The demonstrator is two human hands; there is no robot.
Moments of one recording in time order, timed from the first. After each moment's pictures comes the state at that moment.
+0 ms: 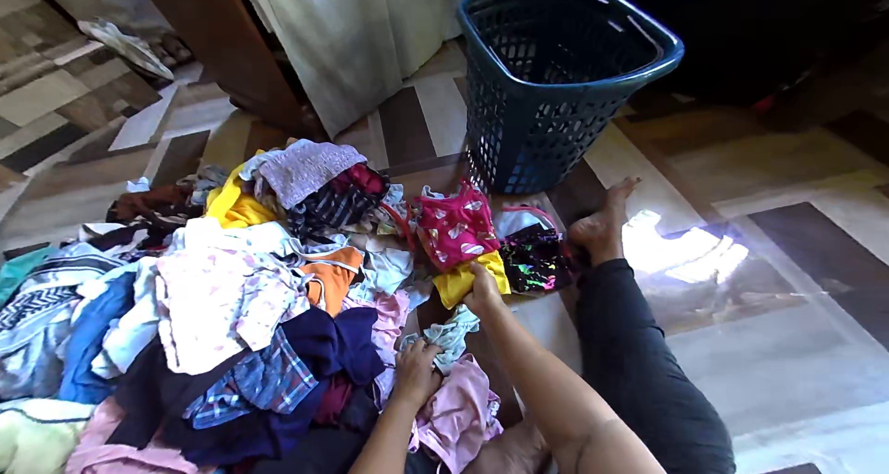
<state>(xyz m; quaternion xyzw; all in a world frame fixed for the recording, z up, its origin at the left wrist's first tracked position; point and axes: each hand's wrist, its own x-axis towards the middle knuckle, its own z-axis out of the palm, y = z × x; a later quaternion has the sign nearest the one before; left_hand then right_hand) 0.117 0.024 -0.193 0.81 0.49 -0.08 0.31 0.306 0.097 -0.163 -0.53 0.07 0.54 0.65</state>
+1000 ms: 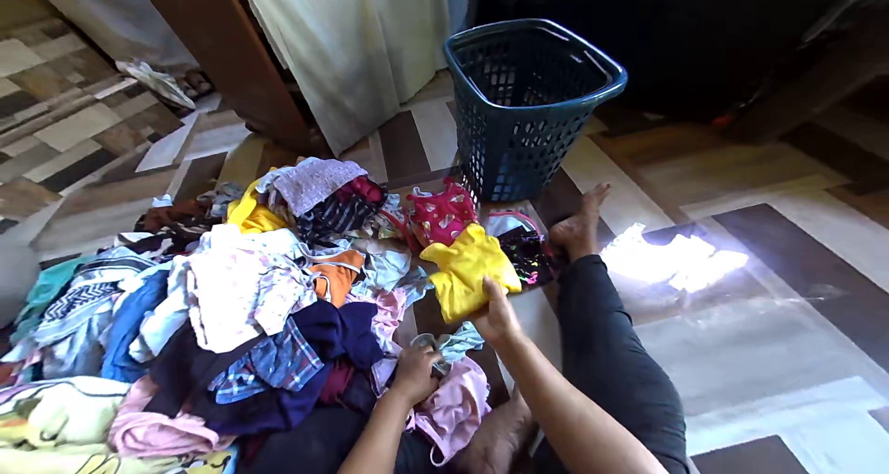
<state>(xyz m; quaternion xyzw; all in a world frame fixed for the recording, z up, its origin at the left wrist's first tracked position) 0.110 0.001 -0.162 0.85 0.39 -0.13 0.34 0.302 -0.003 -0.111 -0.45 0.04 0.57 0.68</state>
